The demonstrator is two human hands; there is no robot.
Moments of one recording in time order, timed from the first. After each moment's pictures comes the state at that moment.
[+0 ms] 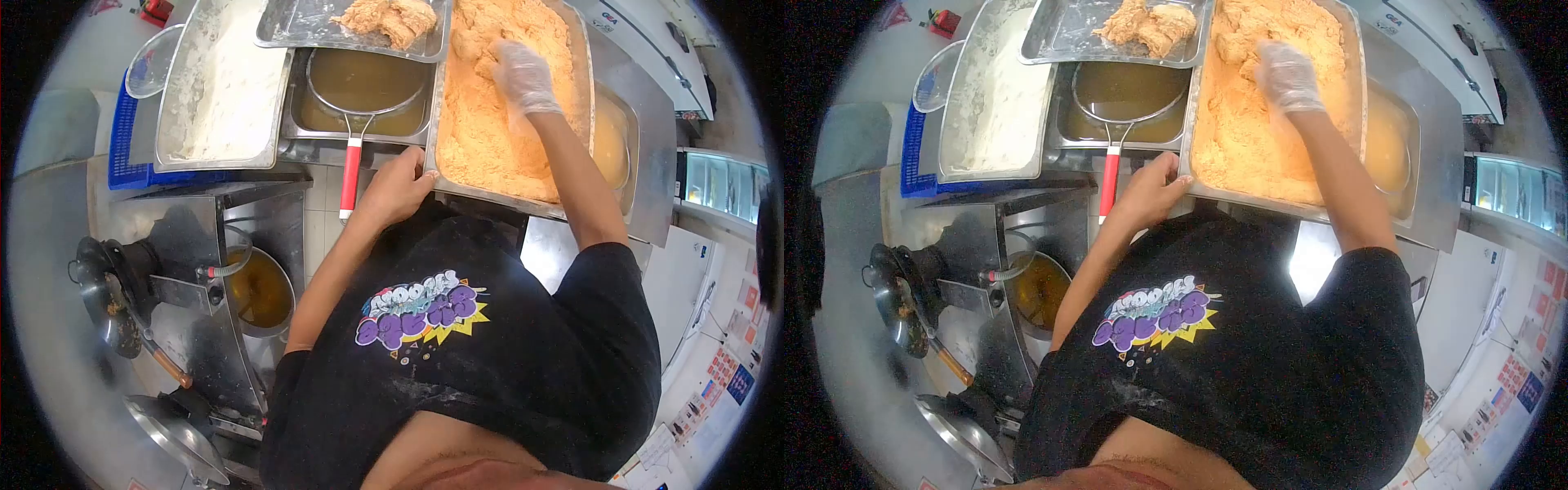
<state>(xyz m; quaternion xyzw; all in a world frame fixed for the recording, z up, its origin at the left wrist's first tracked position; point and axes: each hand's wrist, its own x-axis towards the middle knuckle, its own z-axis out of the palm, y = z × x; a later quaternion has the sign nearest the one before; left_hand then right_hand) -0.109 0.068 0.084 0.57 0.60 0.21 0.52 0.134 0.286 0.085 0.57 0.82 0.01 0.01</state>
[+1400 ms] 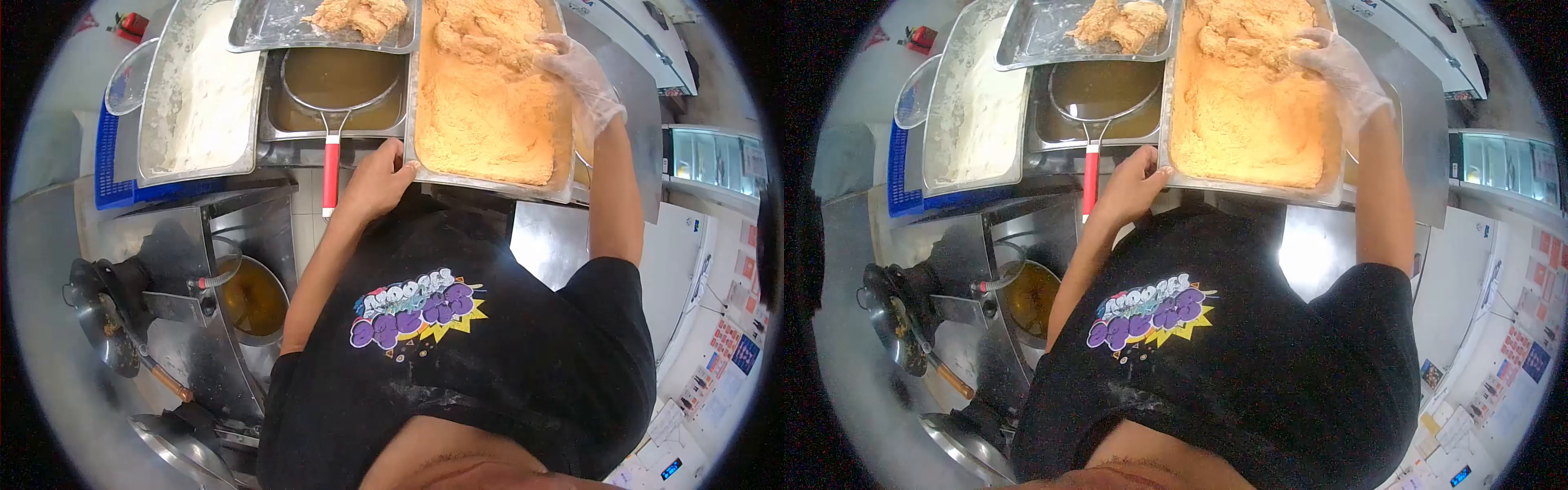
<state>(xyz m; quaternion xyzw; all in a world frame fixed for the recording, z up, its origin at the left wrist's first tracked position) -0.109 0.067 0.069 0.56 0.58 0.25 0.53 0.226 0.251 0.177 0.62 0.59 -0.45 -0.26</state>
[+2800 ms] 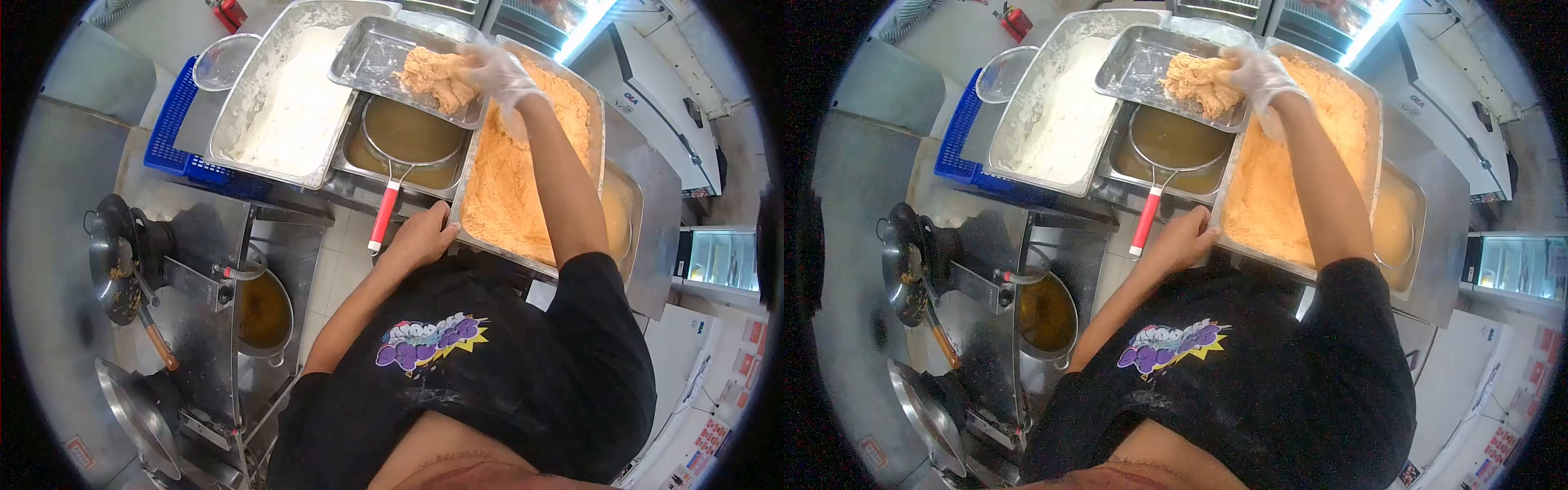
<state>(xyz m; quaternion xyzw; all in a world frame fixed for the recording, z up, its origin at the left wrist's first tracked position) -0.101 0.054 0.083 0.59 0.64 0.24 0.43 0.023 0.351 0.156 0.46 0.76 -0.37 -0.27</state>
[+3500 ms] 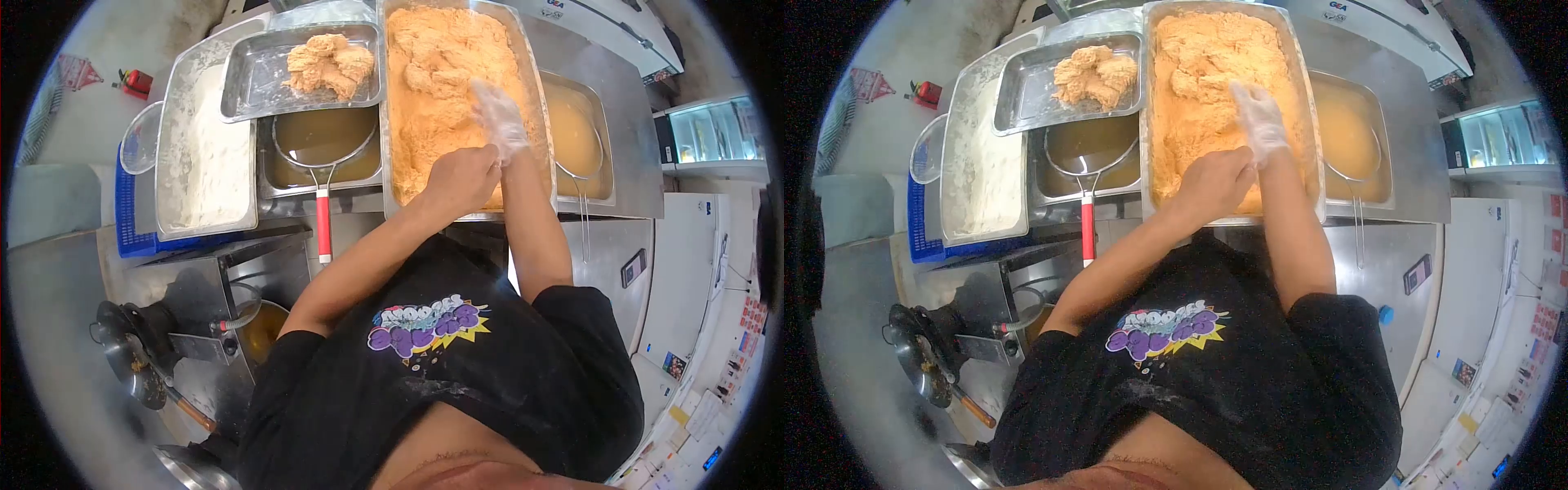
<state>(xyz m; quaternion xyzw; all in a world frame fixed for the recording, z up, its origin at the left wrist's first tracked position) 0.034 0.132 0.122 0.79 0.43 0.28 0.35 0.179 0.227 0.085 0.63 0.32 -0.52 -0.48</state>
